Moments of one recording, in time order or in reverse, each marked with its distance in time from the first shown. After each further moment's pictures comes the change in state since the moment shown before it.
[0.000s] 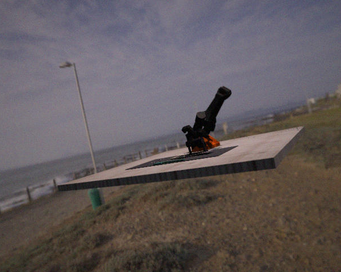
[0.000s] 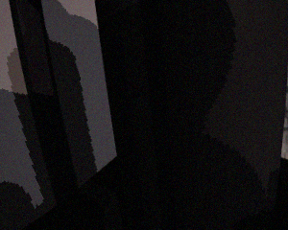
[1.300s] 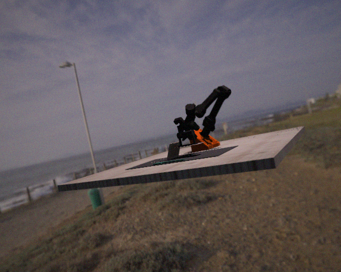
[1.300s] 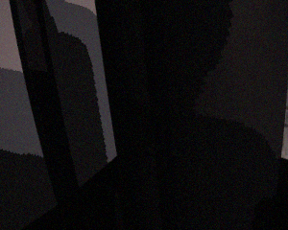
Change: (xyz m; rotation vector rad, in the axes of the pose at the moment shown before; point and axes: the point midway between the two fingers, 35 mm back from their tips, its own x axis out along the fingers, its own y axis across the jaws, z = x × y) arm -0.042 -0.051 -0.051 -0.067 0.062 -0.007
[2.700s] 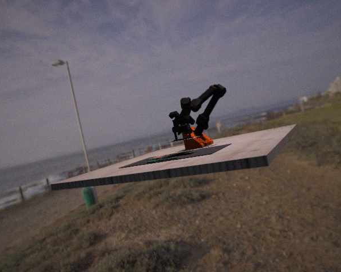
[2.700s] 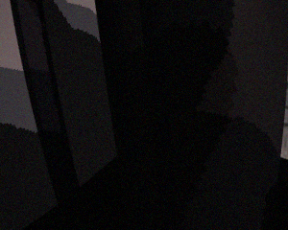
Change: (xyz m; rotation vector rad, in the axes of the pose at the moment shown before) arm -0.016 -0.016 0.021 0.001 0.001 0.009
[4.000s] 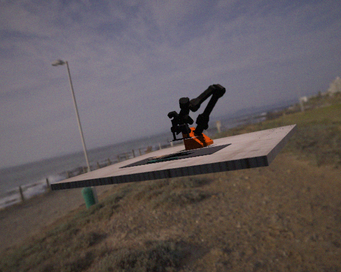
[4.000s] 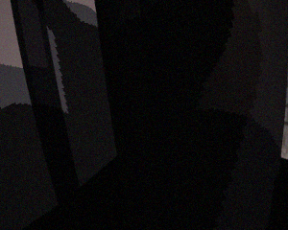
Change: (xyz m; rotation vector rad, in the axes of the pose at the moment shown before) arm 0.003 -0.005 -0.007 -0.003 0.011 -0.001
